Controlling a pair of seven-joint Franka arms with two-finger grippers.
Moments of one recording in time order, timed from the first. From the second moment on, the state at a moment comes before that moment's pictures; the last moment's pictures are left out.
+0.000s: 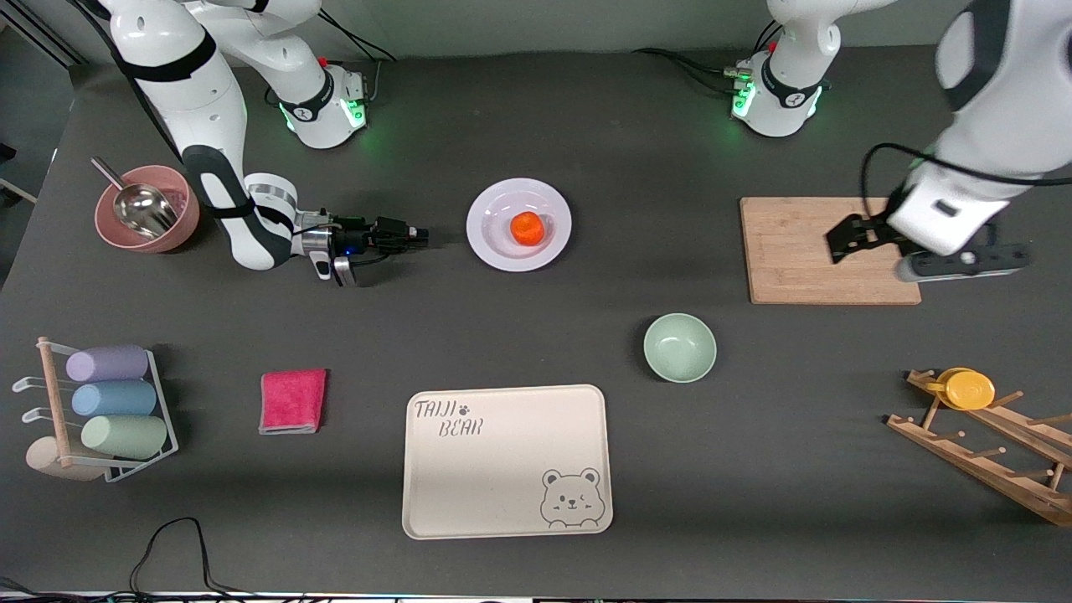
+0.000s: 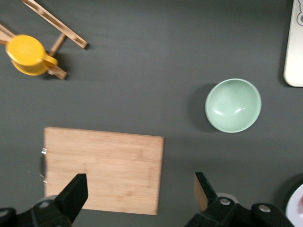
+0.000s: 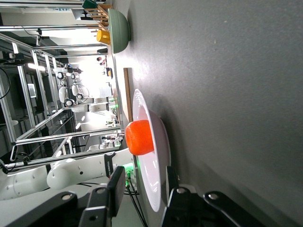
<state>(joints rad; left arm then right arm) 0.23 -0.11 -0.32 -1.91 -0.03 1.82 -0.13 0.35 0.46 -0.25 -2.56 1.63 1.75 -1.33</state>
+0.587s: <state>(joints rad) 0.24 -0.21 -0.21 -1.96 -0.06 1.78 -0.05 0.35 0.46 -0.10 -2.56 1.77 1.86 -1.34</state>
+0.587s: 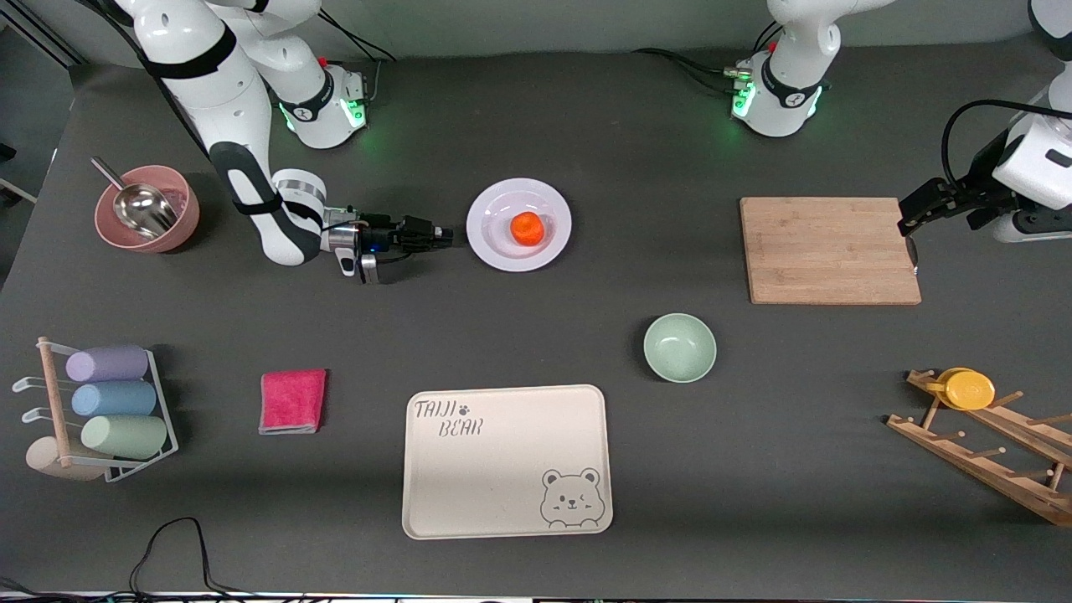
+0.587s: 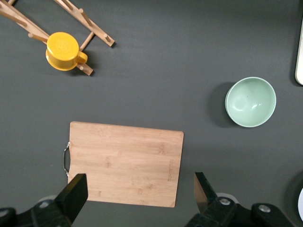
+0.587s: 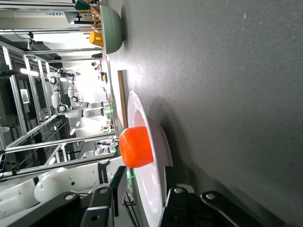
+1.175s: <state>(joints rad) 0.24 -0.23 -0.17 -1.97 -0.06 1.73 -0.05 0.35 0.47 -0.02 -2.55 1.86 1.91 -1.38</state>
